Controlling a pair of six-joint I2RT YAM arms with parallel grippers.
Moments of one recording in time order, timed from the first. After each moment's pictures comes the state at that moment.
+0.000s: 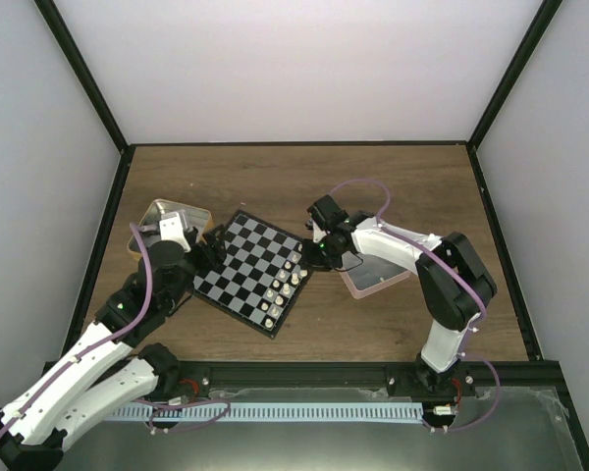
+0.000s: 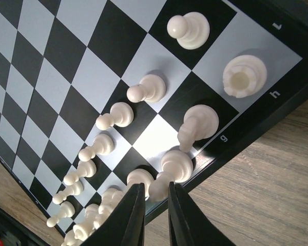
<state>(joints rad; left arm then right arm) -0.68 0.66 0.71 -0.40 -0.40 -0.62 0.67 1.76 1.17 -0.60 -0.34 0.59</state>
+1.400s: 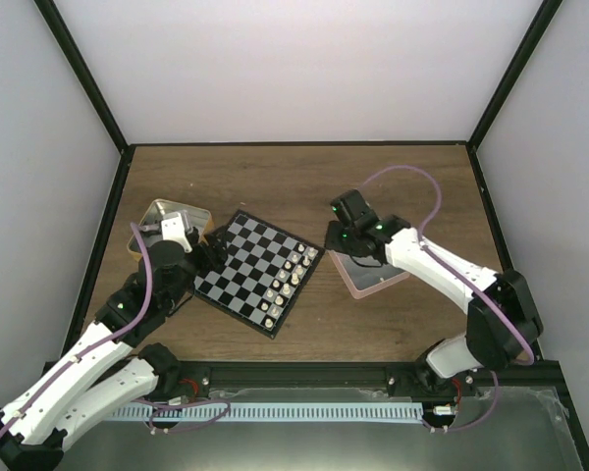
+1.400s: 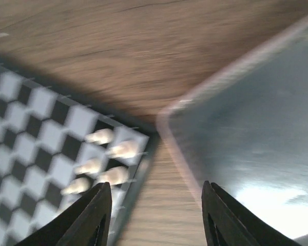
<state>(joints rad) -0.68 0.66 0.71 -0.40 -0.38 -0.63 0.65 1.47 1.10 -0.58 0.07 0.74</state>
